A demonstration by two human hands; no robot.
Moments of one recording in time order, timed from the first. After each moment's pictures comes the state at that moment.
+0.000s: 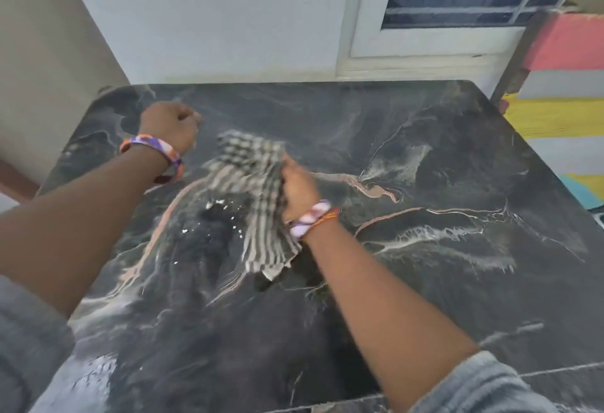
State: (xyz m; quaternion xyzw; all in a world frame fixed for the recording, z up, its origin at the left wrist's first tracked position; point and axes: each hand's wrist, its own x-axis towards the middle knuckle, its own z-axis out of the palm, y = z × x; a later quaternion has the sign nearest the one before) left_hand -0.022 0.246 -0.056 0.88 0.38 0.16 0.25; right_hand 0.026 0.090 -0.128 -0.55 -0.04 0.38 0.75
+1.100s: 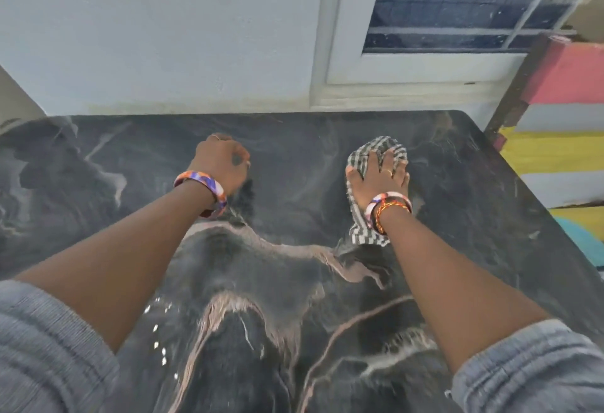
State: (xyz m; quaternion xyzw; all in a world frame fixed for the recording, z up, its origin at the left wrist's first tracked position) left_hand 0.141 0.232 -0.127 0.93 0.27 0.08 0.23; right_hand 0.262 0.007 -0.165 -0.98 -0.12 0.10 0.11
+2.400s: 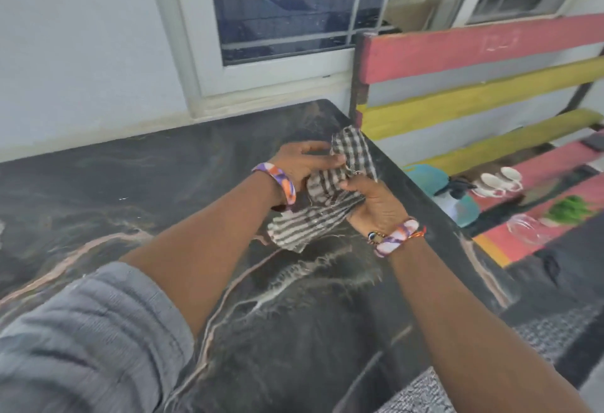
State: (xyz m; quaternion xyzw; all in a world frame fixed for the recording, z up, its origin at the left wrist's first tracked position) left_hand 0.179 -0.029 -0.060 0.67 0.08 -0.12 0.73; right_hand 0.178 -0.172 -0.107 -0.43 -0.01 0.23 0.88
